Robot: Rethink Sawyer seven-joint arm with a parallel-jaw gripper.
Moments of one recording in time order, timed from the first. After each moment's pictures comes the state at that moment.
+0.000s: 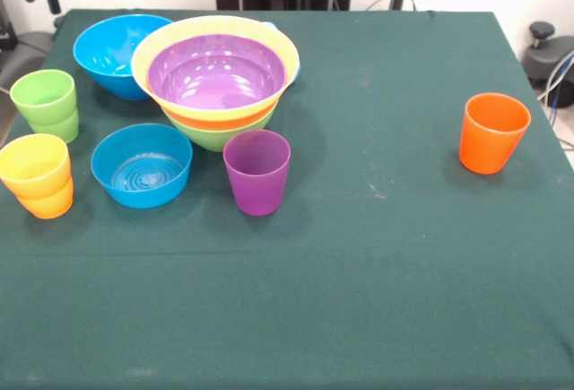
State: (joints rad) arm -1.32 -0.66 0.47 1.85 -0.85 0.59 2.06
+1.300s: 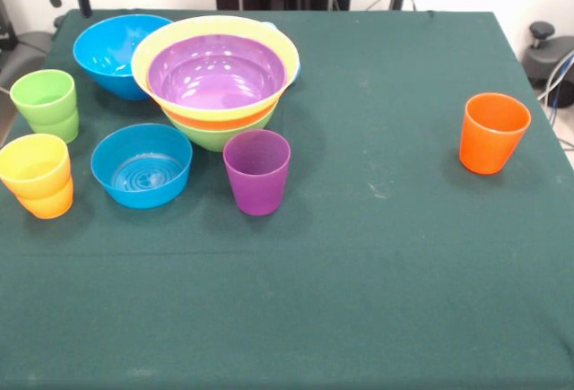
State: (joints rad) arm -1.22 -0.68 0.48 1.89 -0.84 0.59 2.06
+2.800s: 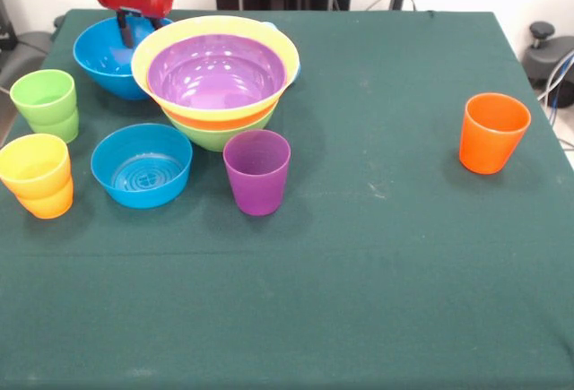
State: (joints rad) arm -1.03 -0.54 0.36 1.89 -0.84 0.42 2.06
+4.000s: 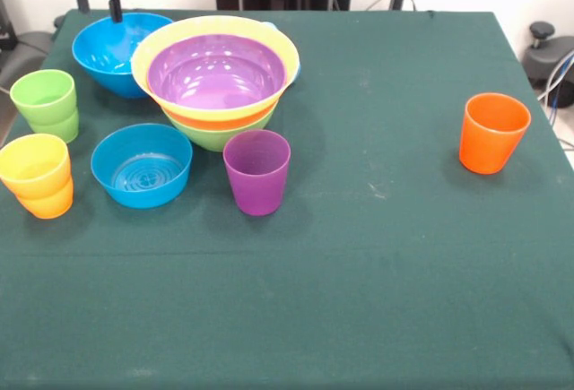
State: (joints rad) arm -1.08 -0.70 0.35 1.94 -0.79 0.42 2.06
